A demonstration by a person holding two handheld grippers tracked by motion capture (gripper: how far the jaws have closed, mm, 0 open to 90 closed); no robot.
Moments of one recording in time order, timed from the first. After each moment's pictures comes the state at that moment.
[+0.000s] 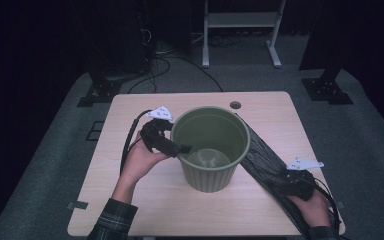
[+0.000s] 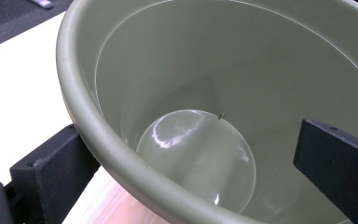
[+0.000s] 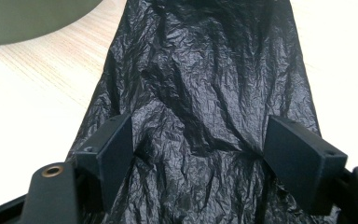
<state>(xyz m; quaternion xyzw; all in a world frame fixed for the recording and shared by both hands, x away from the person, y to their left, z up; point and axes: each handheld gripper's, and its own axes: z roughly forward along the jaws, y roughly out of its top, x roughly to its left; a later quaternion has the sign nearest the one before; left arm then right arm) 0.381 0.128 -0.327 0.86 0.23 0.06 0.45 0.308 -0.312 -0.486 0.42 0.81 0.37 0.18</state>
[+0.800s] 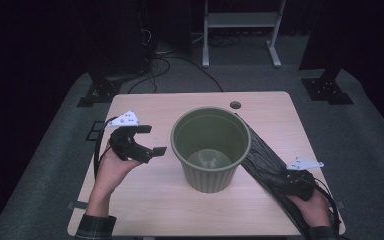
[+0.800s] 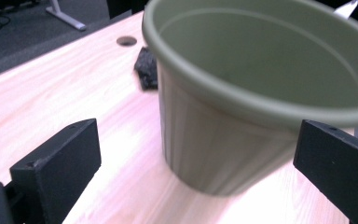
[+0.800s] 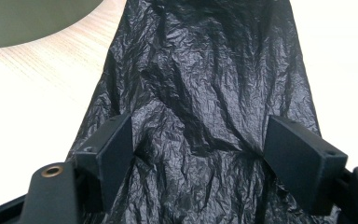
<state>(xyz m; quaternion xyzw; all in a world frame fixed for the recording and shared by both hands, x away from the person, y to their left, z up) 0.349 0.201 -0.324 0.83 0.27 0.10 0.48 0.308 -0.312 -0.486 0.42 0.81 0.37 0.18</state>
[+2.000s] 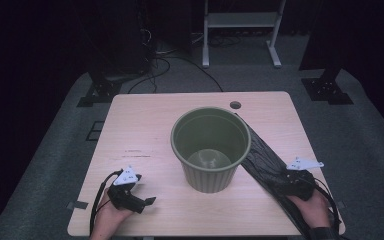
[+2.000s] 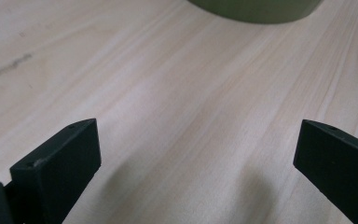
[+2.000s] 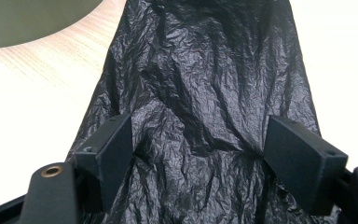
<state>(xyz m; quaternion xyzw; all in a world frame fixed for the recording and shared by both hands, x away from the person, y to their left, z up) 0.292 0.236 -0.478 0.87 0.30 0.11 0.39 0.308 -0.312 -0.486 0.42 0.81 0.37 0.18</state>
